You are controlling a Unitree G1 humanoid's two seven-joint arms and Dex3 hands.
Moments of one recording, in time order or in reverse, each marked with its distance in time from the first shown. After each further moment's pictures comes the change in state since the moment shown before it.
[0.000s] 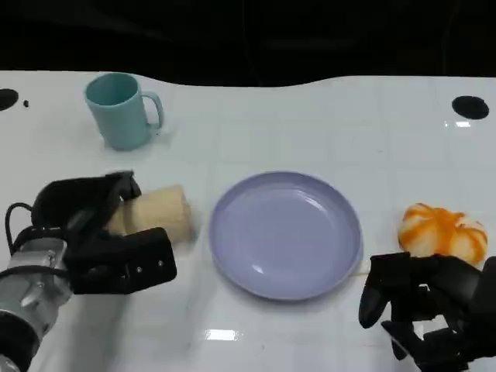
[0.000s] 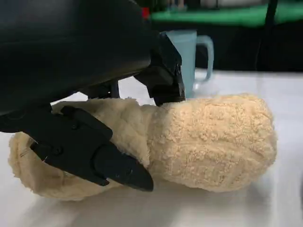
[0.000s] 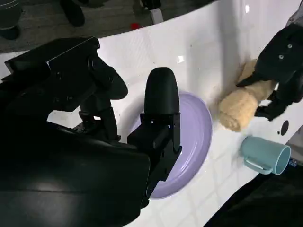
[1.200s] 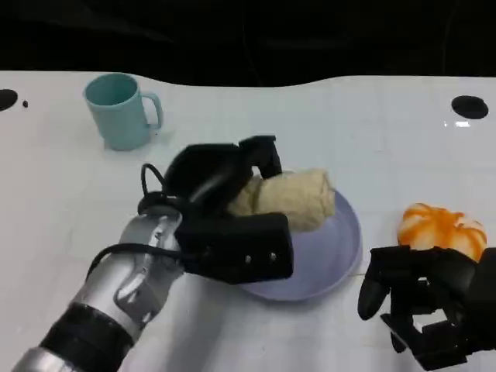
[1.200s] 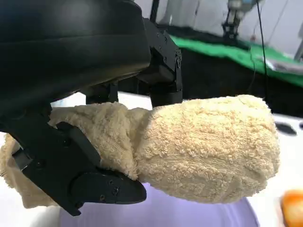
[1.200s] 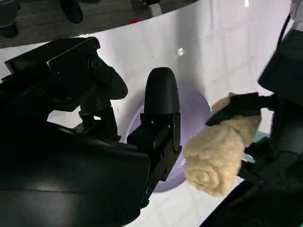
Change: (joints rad) left arm 0.037 -0.210 -0.071 -0.498 -0.039 0.147 -0.317; right arm -0.020 0.005 0.002 -0.007 -0.006 0.035 -0.013
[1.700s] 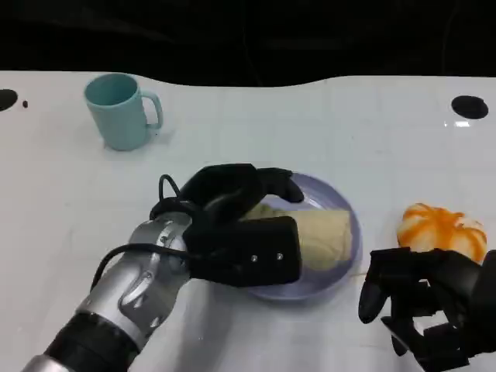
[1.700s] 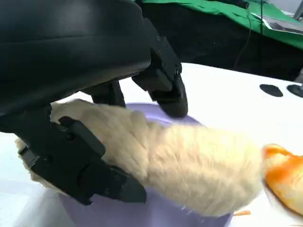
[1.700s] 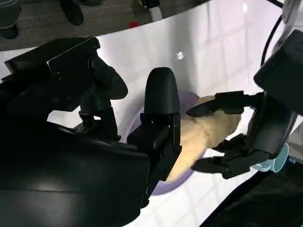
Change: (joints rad) left arm 0.020 -0.001 0.002 -0.068 -0.053 0.035 -0.189; right arm 0.007 -0.007 -0.006 -0.013 0.007 0.000 0.017
